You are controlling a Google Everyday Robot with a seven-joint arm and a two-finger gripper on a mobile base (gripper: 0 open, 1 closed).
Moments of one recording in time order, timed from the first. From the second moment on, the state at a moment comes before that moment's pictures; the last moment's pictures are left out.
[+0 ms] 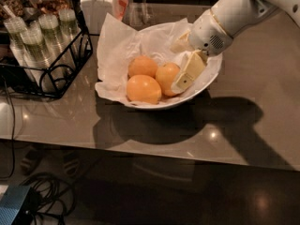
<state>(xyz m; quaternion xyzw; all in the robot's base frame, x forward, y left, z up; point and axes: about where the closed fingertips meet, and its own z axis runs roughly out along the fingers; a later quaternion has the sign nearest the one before) 0.557 -0.073 0.915 -0.64 0.69 0.23 0.25</state>
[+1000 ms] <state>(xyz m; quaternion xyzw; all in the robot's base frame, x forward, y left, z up) 0.564 -0.054 0.880 -0.63 0.68 0.28 0.23</state>
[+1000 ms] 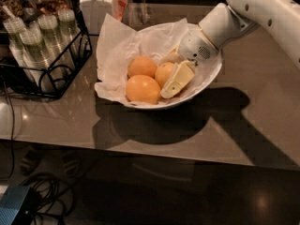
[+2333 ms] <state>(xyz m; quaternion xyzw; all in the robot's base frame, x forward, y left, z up) 0.559 -0.069 0.887 -0.62 0.69 0.27 0.24</state>
